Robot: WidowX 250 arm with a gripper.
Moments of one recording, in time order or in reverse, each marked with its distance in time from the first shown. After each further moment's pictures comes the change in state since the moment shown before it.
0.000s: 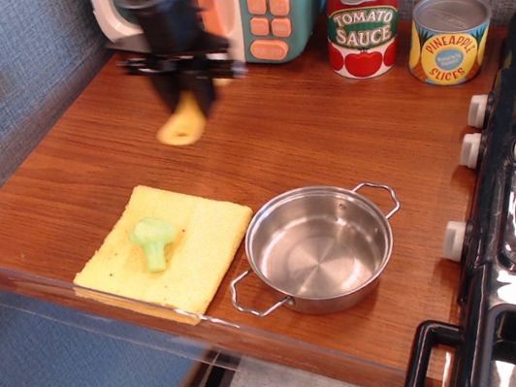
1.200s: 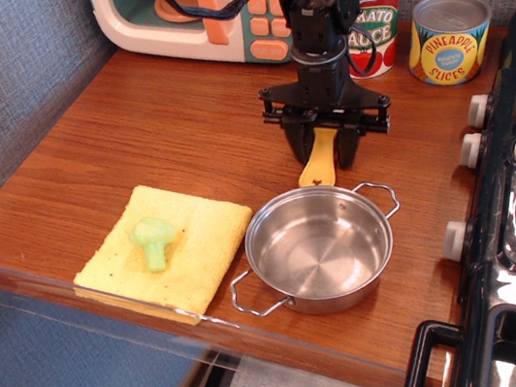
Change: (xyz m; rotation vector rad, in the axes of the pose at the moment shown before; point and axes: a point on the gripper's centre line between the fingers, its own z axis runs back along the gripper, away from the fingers) arm 0.003 -0.094 -0.061 0.037 0.095 0.039
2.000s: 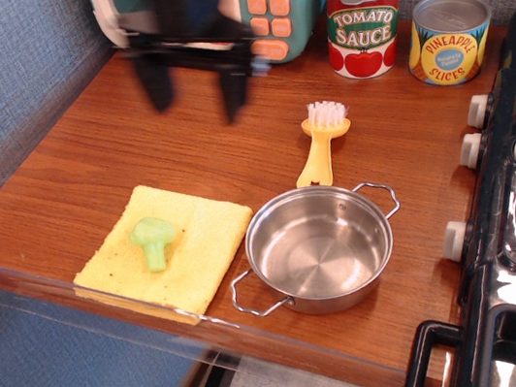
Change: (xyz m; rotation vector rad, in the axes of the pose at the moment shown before) arm -0.064 0.079 0.111 0.029 -0.039 -0.049
